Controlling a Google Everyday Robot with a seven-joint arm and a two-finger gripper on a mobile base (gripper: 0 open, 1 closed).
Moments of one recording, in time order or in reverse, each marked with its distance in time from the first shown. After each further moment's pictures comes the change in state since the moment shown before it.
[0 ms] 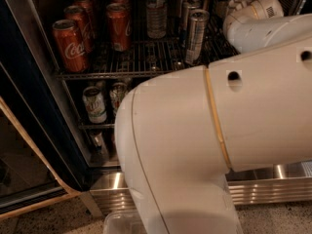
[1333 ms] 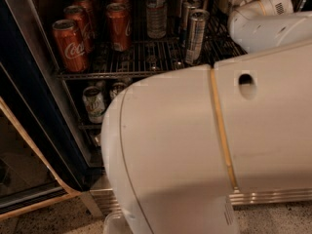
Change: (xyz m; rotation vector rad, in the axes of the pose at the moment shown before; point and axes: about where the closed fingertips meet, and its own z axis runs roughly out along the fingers) arm -0.022 -0.004 -0.029 0.001 -0.035 0.006
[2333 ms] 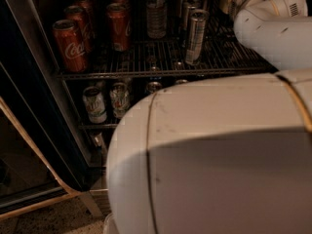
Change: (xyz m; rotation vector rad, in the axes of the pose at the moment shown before) arm -0.006 0.003 -0.037 -0.041 0.007 0.023
